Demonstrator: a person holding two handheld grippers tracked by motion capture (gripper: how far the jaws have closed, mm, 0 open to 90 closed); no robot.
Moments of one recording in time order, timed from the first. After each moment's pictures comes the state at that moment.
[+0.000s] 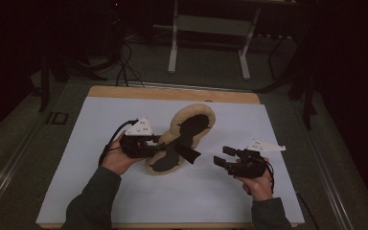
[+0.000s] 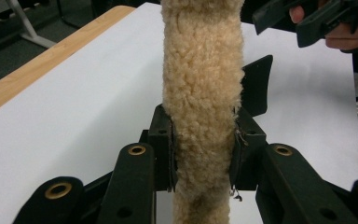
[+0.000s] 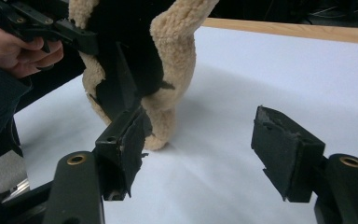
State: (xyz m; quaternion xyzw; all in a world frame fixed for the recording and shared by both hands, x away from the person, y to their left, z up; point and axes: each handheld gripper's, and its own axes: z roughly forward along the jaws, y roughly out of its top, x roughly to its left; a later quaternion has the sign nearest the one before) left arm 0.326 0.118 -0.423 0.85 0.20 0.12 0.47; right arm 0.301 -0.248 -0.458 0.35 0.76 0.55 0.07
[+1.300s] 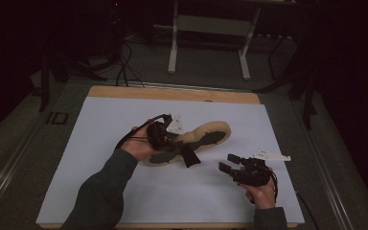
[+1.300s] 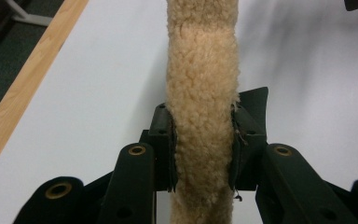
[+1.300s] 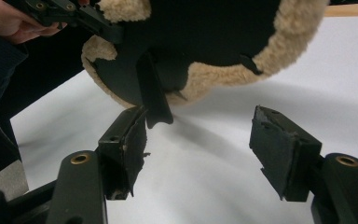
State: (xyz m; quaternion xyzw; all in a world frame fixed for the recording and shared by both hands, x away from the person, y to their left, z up) left arm 0.350 0.050 -0.407 0.92 0.11 0.16 0.32; right arm 0.289 -0.267 -0.483 0.38 0.74 0.56 0.06
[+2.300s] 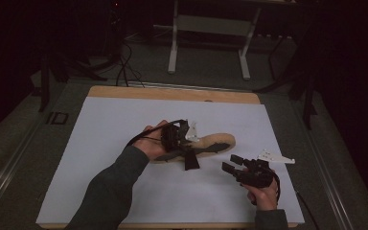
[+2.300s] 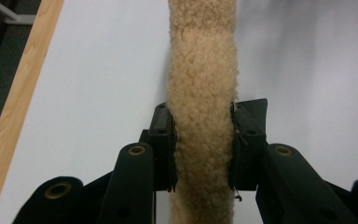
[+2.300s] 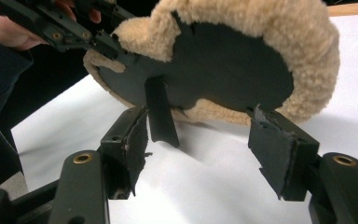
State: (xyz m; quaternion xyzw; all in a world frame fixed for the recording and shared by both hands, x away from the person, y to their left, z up) left arm 0.350 0.014 -0.414 0.95 0.05 0.18 0.26; right arm 0.286 -0.277 -0.487 0.39 0.72 0.57 0.06
